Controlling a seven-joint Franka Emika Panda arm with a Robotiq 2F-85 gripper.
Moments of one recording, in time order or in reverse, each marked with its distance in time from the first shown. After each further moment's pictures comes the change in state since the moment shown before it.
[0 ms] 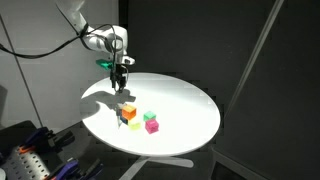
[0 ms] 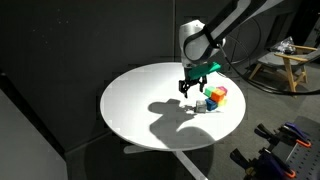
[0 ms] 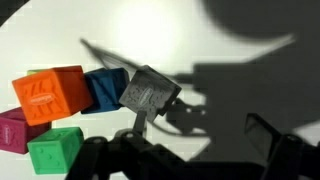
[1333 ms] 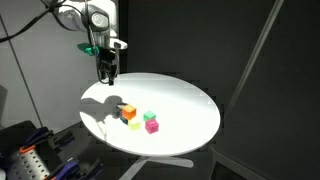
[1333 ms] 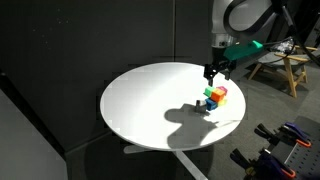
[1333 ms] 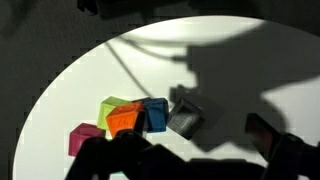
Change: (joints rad) arm -0.093 -0.466 0.034 -0.382 -0.018 -0.025 -0.080
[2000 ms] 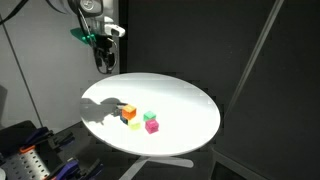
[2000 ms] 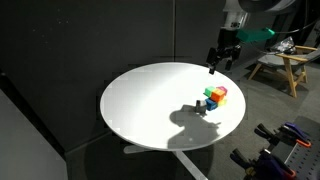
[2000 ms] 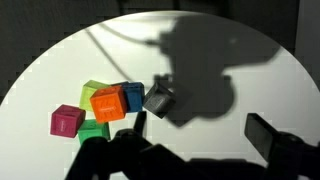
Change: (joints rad) arm -0.026 -0.163 0.013 -0.047 0.145 0.000 -0.168
